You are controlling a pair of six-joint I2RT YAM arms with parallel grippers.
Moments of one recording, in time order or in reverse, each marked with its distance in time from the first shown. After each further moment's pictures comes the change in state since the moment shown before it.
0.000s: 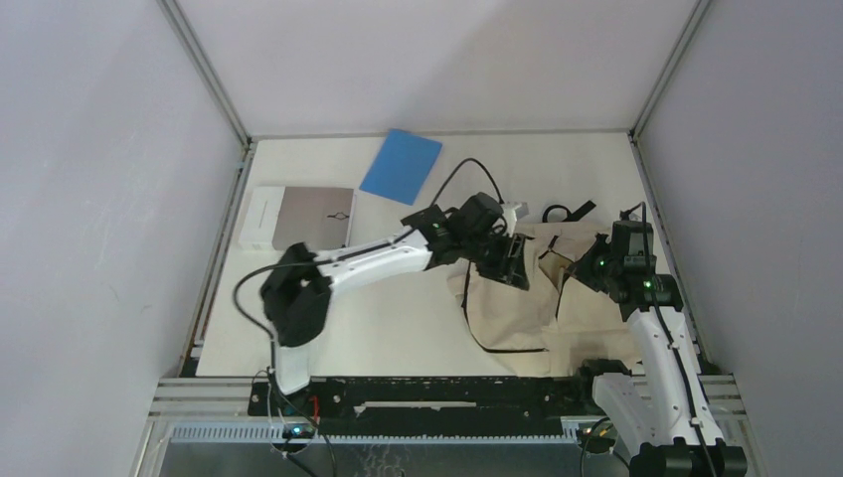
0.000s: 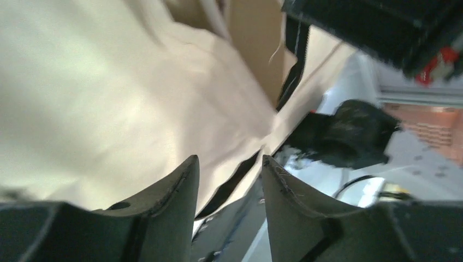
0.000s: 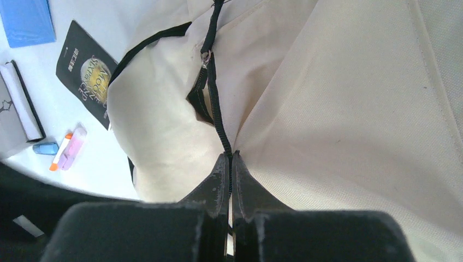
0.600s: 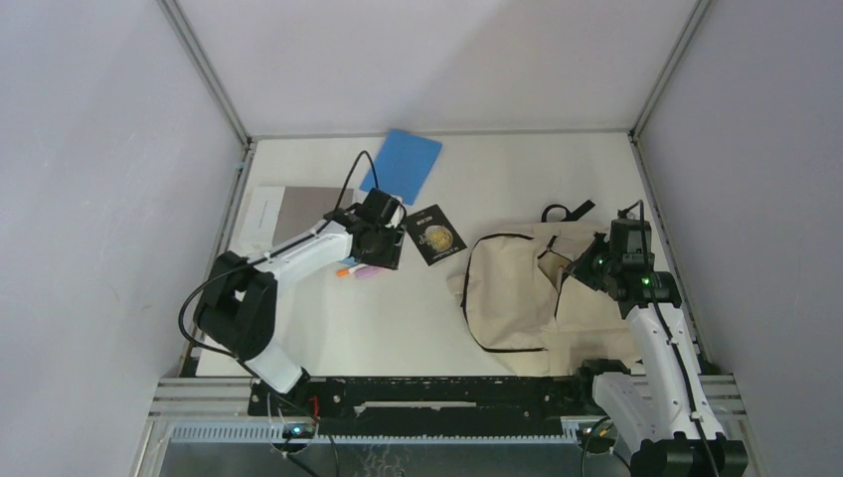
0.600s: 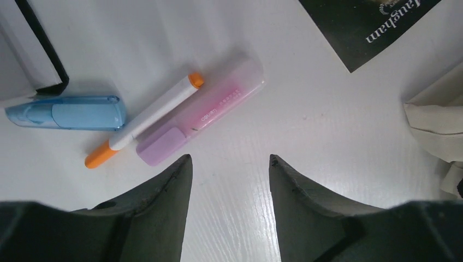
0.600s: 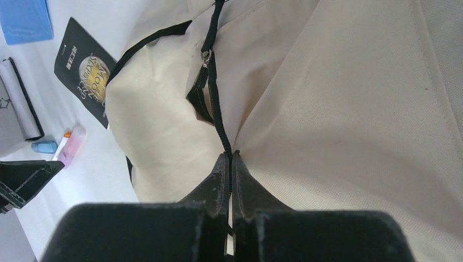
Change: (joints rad) left arm 0.422 -0.338 -0.453 -0.288 -0.546 0.354; right arm 0.005 0.021 0.000 0.011 -0.005 -0.004
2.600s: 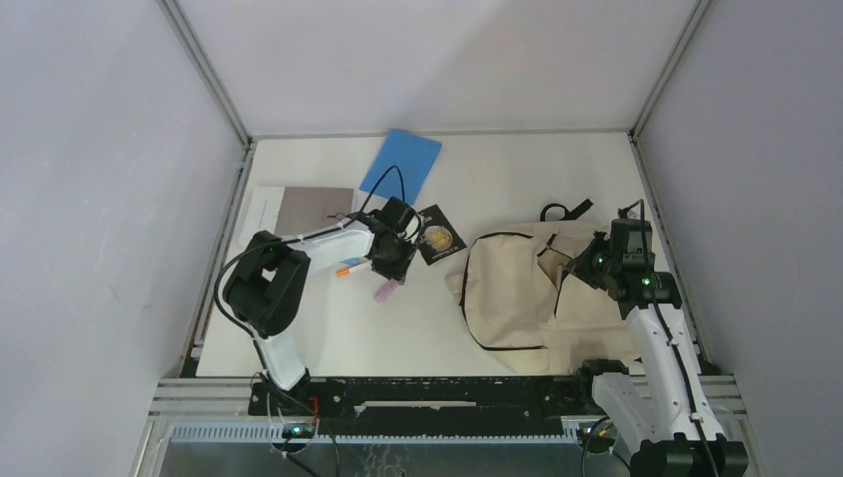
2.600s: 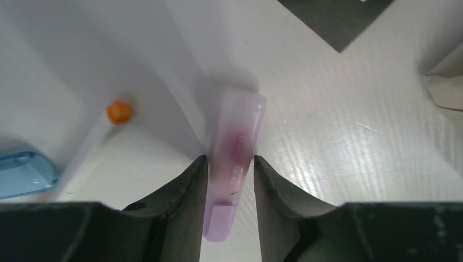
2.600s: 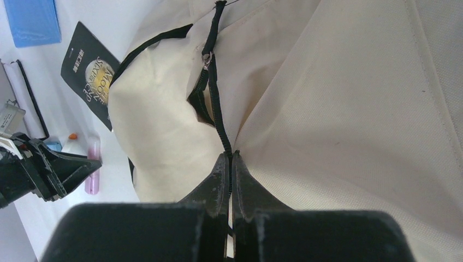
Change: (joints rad) left arm -0.027 0.180 0.031 0.030 0.112 0.180; right arm -0.001 -0.003 0.000 0.020 -0.003 0.000
